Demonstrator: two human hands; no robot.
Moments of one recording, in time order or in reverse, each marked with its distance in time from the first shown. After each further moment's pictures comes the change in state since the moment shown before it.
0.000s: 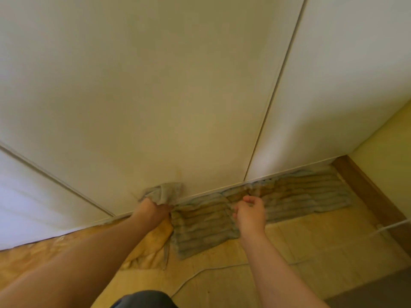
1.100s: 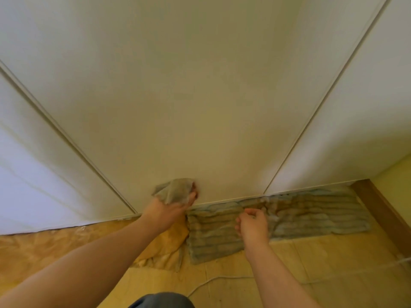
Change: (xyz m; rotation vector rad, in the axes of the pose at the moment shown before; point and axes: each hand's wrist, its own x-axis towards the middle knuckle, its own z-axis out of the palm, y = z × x) left_hand -0.019 -0.026 -0.015 0.326 0.325 0.332; right_hand -0.017 0.005 0.037 -0.077 -0.095 0.002
